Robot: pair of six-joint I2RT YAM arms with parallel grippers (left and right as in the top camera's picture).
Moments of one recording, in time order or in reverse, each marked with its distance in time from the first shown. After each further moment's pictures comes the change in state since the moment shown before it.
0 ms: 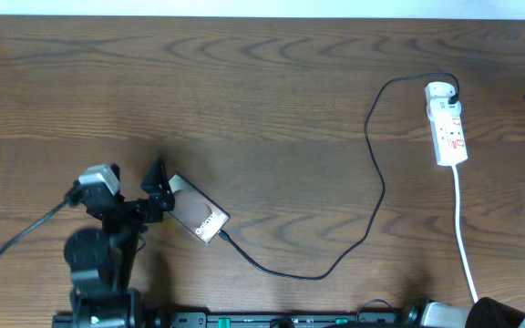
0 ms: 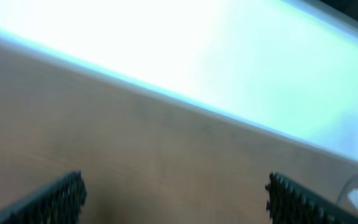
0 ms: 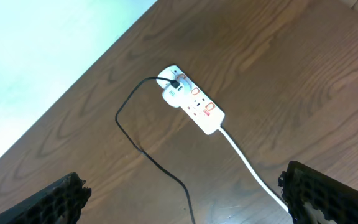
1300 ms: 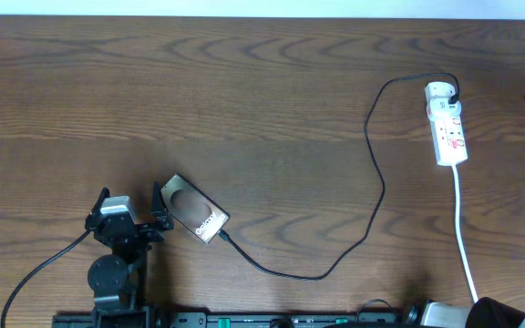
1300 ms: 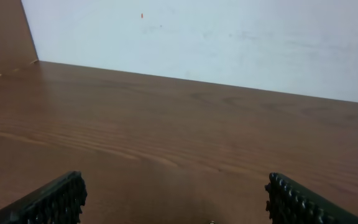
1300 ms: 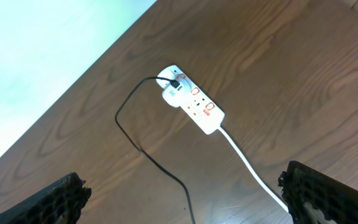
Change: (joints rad) left arm -0.012 -0.344 -0.269 -0.112 -0.190 0.257; right arm 0.000 0.000 0.000 0.000 0.001 0.000
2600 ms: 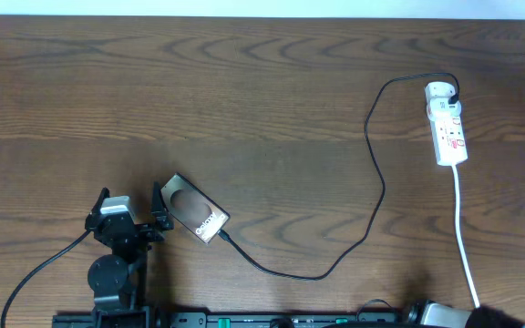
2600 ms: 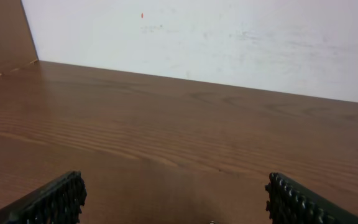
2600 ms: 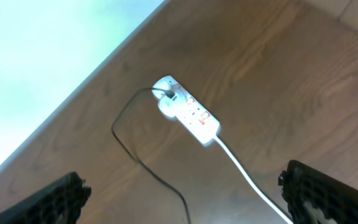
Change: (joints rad) left arm 0.000 0.000 0.000 0.000 0.000 0.000; right arm 0.004 -0.033 -0.039 0.081 0.049 0.036
